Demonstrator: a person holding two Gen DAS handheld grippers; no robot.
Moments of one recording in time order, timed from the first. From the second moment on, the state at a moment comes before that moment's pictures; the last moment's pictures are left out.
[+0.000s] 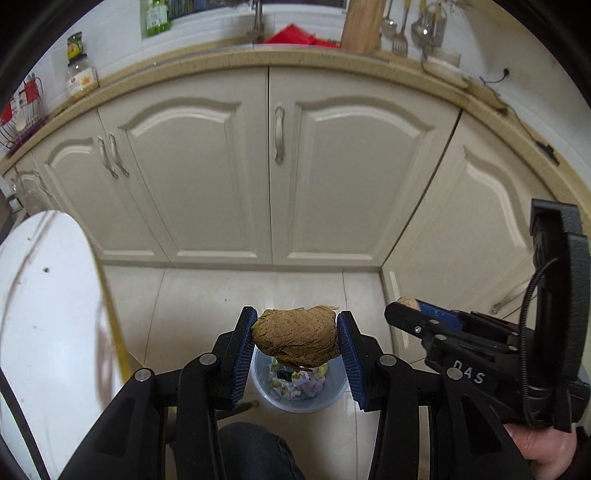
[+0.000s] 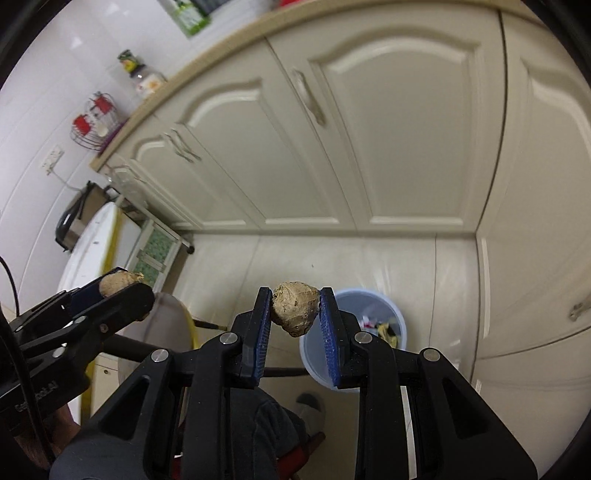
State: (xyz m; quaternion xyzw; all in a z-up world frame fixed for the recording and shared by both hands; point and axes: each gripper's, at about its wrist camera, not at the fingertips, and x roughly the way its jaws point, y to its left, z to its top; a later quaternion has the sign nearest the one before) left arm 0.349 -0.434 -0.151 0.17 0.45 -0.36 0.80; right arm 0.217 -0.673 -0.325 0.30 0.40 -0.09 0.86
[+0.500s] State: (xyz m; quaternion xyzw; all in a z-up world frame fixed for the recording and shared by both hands) left arm 0.392 -0.499 -0.213 0.18 0.50 -0.34 0.78; right arm 0.249 -0.701 -0.407 0.35 0.46 -0.10 0.81
